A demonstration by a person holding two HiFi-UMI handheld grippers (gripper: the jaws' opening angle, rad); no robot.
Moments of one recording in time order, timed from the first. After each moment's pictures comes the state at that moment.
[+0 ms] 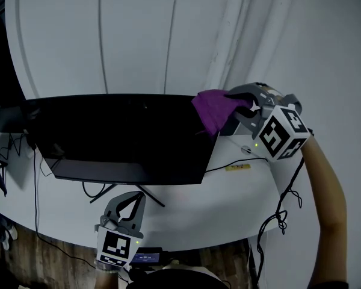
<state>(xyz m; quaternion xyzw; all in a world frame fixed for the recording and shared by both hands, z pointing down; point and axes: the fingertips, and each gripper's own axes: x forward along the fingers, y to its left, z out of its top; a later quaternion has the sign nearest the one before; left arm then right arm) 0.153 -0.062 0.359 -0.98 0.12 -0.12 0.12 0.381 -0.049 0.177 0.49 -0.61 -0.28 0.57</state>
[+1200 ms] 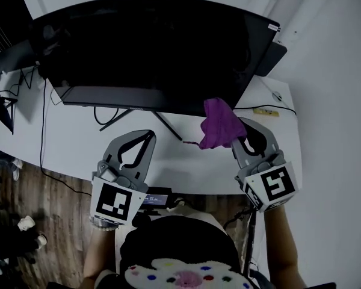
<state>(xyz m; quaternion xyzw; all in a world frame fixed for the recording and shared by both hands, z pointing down) 0.114 -0.056 0.359 -0.98 0.13 -0.12 0.12 0.255 0.021 0.339 0.70 -0.69 0.00 0.15</state>
